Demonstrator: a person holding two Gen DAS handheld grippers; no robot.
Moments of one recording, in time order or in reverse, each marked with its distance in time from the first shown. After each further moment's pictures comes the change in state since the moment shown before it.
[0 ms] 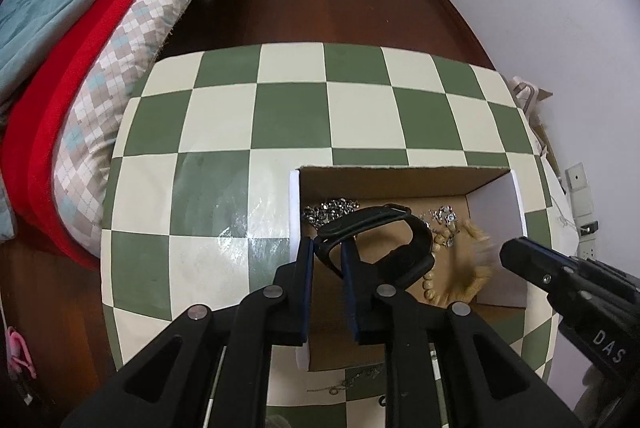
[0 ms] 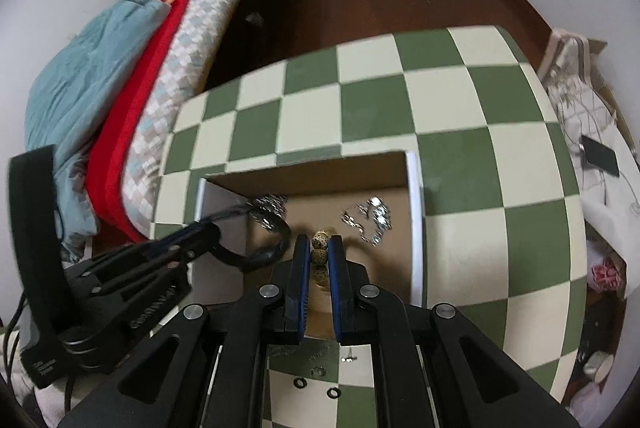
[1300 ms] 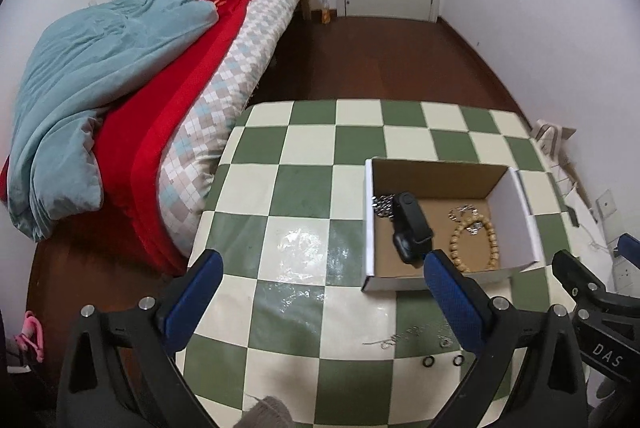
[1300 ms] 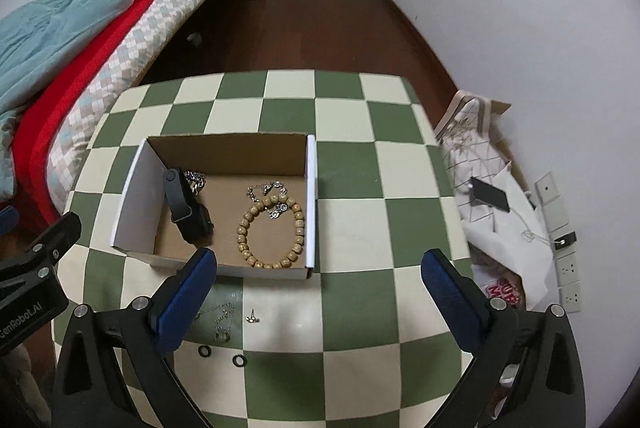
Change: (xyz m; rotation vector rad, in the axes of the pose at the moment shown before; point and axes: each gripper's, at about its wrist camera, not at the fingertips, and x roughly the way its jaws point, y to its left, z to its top) left arm -0.093 0.011 -0.085 -0.034 -0.293 0.198; right arm -0.067 0.018 -0.082 -0.137 -0.253 -0.398
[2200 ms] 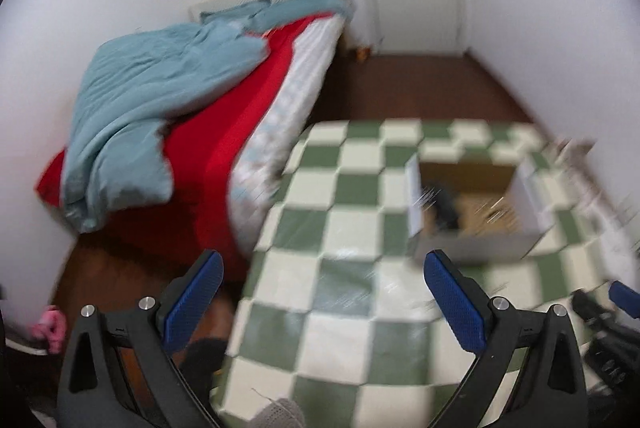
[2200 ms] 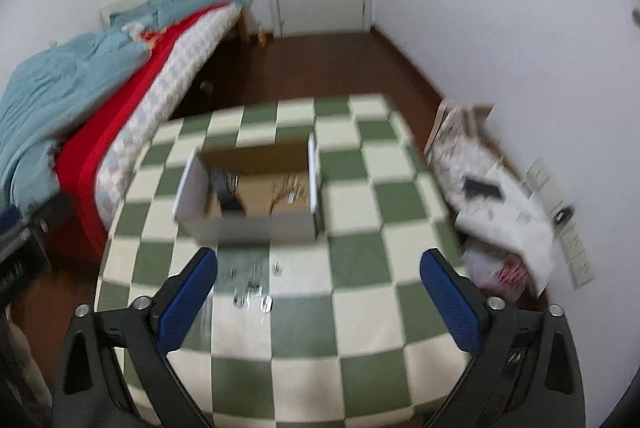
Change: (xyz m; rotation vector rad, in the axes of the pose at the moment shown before) left arm -0.051 0.023 -0.062 -0.005 -0.117 0.192; right arm -0.071 -0.016 -0.085 0.101 -0.065 0.122
